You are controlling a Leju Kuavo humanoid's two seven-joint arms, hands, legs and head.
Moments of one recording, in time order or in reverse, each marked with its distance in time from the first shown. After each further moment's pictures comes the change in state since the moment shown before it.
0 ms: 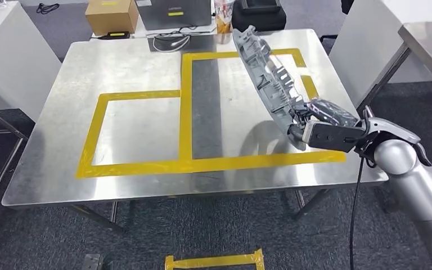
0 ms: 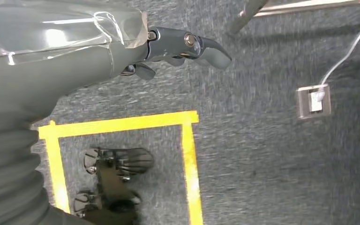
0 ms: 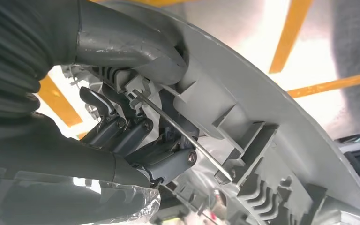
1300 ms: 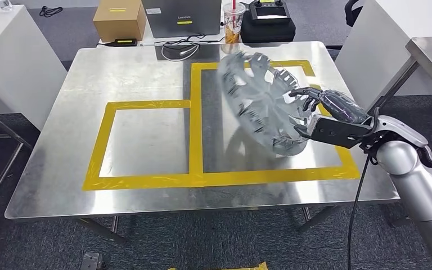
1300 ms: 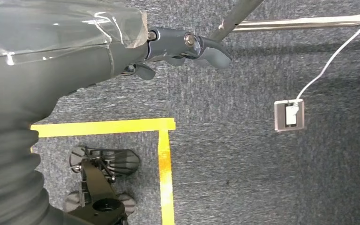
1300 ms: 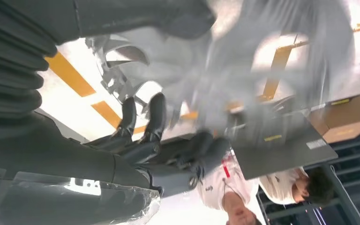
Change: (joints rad) left arm 0.020 -0.018 -0.009 -0.047 0.050 0.037 0.006; right arm 0.012 0.002 -0.032 0.038 0.091 -0.141 0.004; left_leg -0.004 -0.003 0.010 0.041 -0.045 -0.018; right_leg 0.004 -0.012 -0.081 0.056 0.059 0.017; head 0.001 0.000
